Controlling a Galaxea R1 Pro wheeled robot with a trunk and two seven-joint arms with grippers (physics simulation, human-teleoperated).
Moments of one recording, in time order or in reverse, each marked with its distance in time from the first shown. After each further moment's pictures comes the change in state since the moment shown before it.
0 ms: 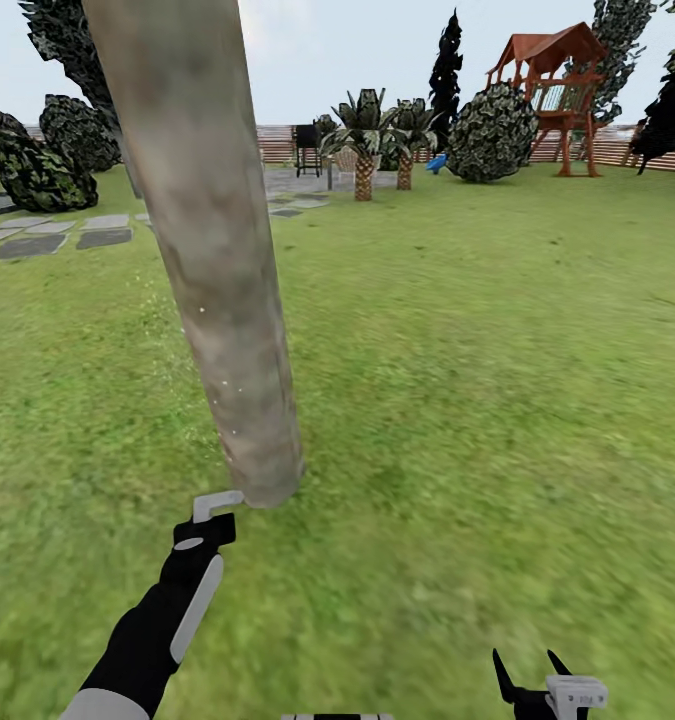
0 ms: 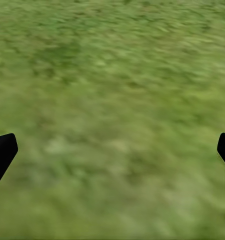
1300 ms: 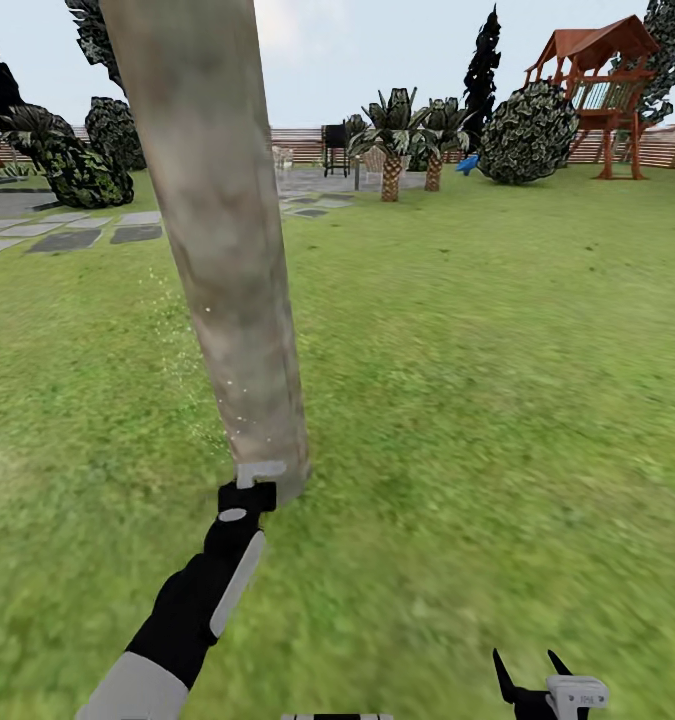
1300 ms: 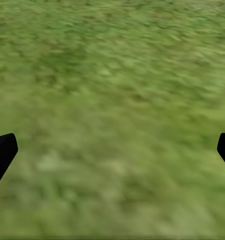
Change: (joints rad) left arm -0.084 -0.069 -0.156 -0.041 -0.021 0.013 0.024; right arm 0.000 -0.001 -0.001 0.000 0.001 0.000 0.000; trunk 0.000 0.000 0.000
